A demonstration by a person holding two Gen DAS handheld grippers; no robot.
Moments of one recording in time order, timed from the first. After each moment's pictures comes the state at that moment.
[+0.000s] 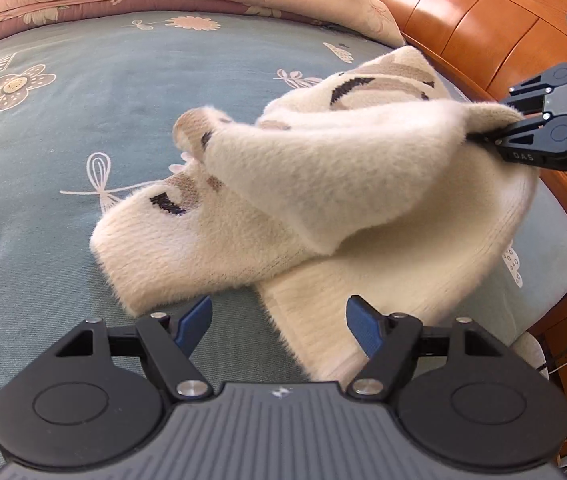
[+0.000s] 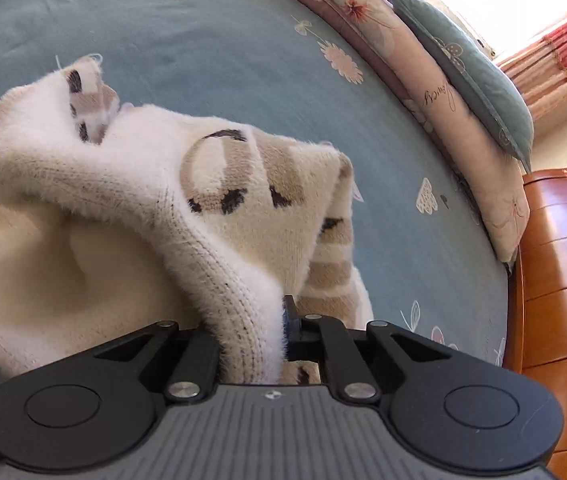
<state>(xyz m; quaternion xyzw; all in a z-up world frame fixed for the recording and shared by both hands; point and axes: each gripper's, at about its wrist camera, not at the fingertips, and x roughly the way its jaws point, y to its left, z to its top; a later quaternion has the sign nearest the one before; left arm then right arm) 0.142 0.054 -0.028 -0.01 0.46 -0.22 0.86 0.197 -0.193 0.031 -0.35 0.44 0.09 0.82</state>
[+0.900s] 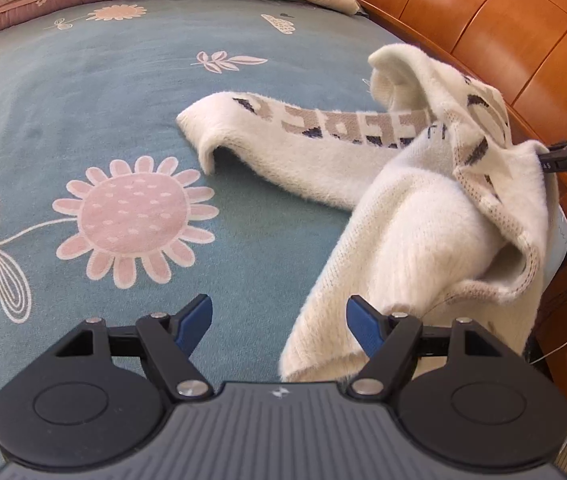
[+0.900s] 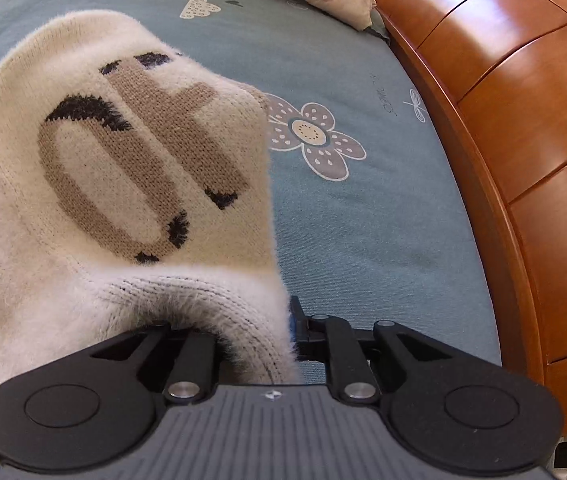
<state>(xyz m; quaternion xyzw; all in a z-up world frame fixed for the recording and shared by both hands) 0.190 -0.039 -0.038 0.01 0.48 -0.28 0.83 0.169 -0.453 -0.008 -0.12 0.50 -0.11 0.85</state>
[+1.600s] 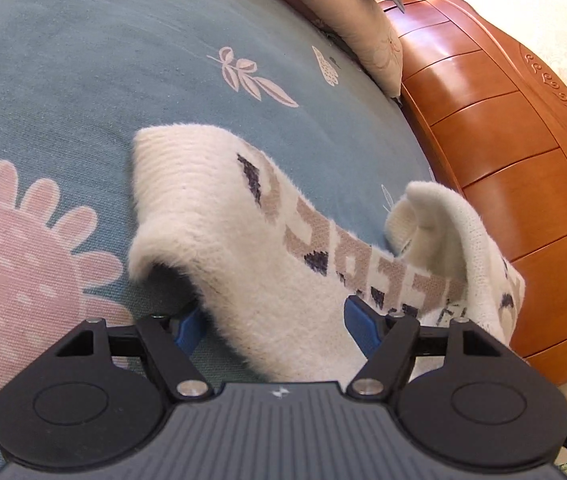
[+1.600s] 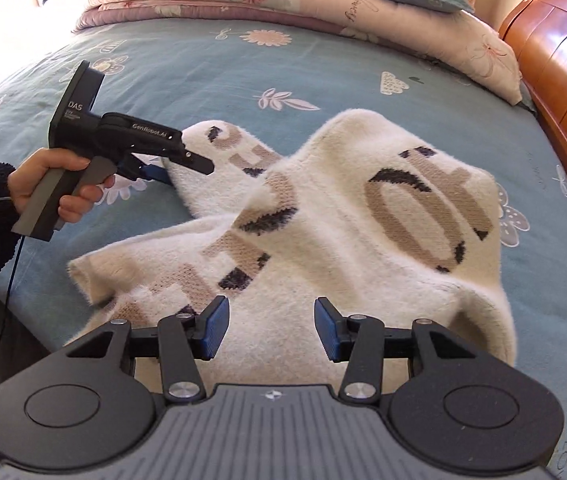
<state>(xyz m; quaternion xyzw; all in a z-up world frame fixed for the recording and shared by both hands) 0.317 -0.078 -0.107 -0.26 0.48 -0.27 0.79 0.119 -0.326 0.030 -0.08 0.47 0.13 0.87</state>
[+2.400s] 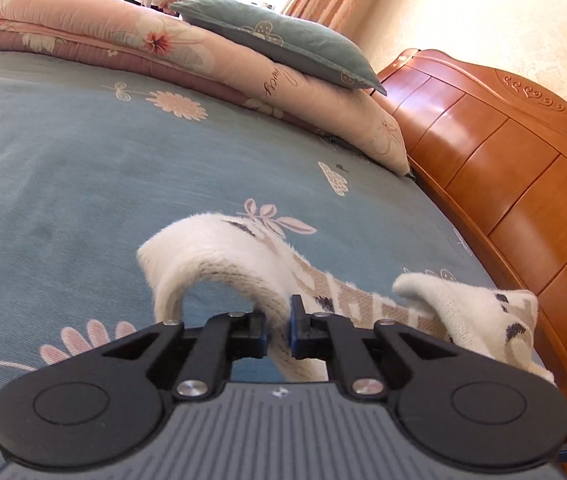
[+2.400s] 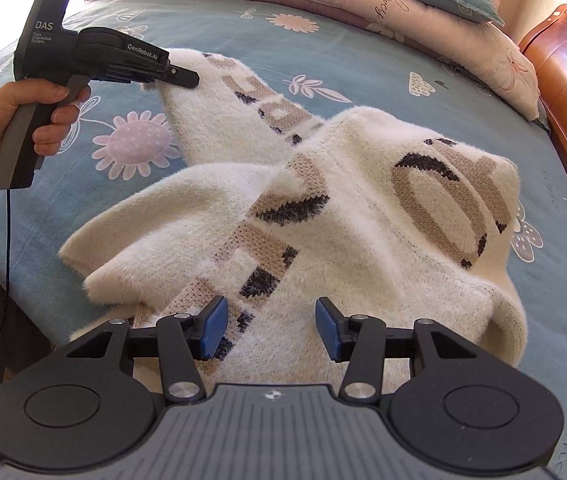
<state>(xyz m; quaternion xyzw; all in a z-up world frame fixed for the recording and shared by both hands) 0.274 -0.021 -0.015 -0.16 0.33 -0.19 0.91 0.106 -0.282 0.027 -0.13 0.47 0.13 0.86</state>
